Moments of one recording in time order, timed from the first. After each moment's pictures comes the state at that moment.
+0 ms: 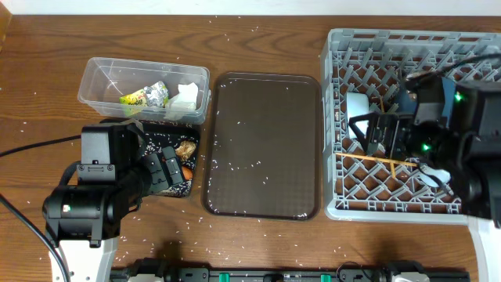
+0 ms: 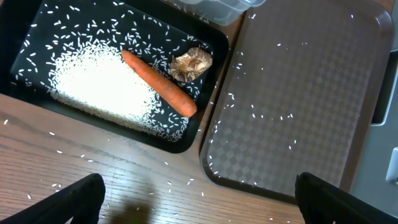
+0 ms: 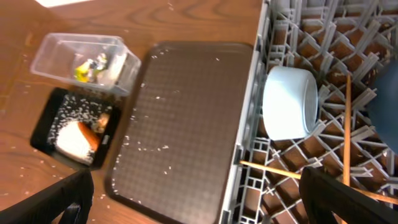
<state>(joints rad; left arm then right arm) -0.02 0.96 1.15 -1.26 0.10 -0.36 0.05 1.10 1.39 -1.10 -0.40 0.16</state>
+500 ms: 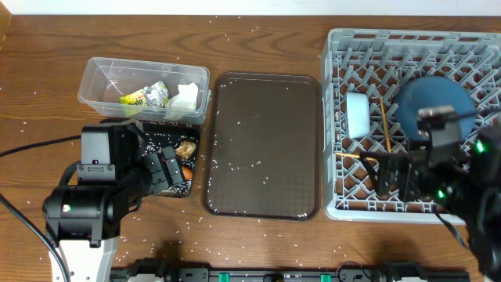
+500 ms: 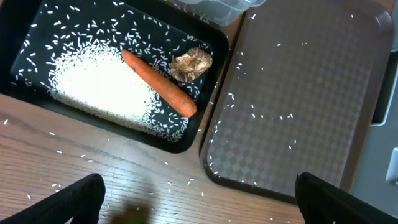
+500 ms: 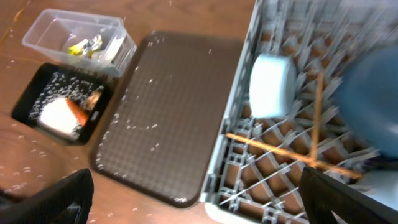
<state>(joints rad) -0.02 0.96 1.15 -1.26 0.10 -0.36 0.05 0.89 1.39 -1.24 -0.33 0.03</state>
